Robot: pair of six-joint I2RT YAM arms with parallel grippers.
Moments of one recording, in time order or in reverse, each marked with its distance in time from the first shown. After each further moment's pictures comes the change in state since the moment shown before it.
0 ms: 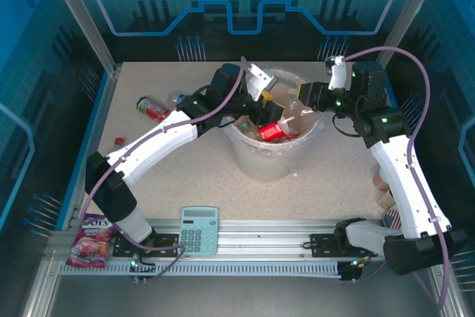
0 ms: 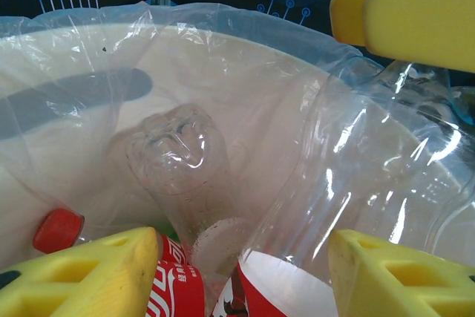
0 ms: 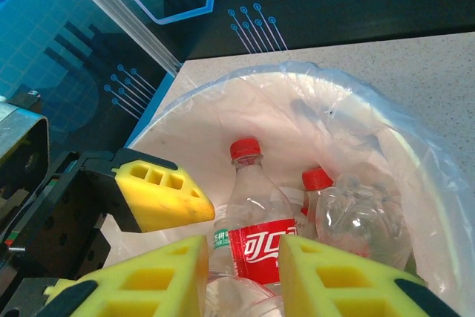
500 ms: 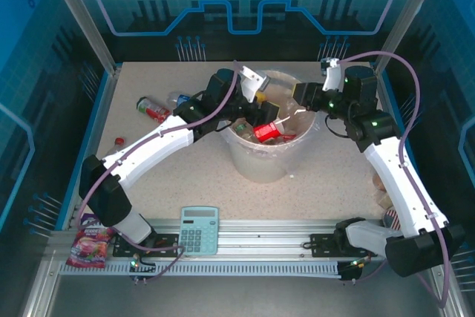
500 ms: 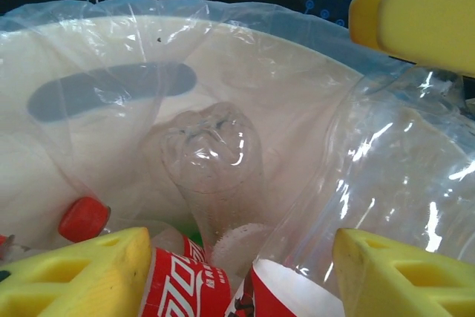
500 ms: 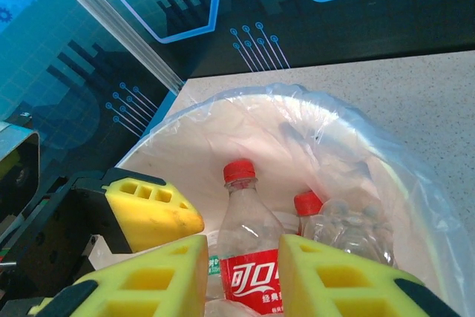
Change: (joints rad) left arm 0.007 -0.050 -0.102 0.069 -0.089 -0.070; right arm 0.039 0.002 -0.100 0.169 0.046 0.044
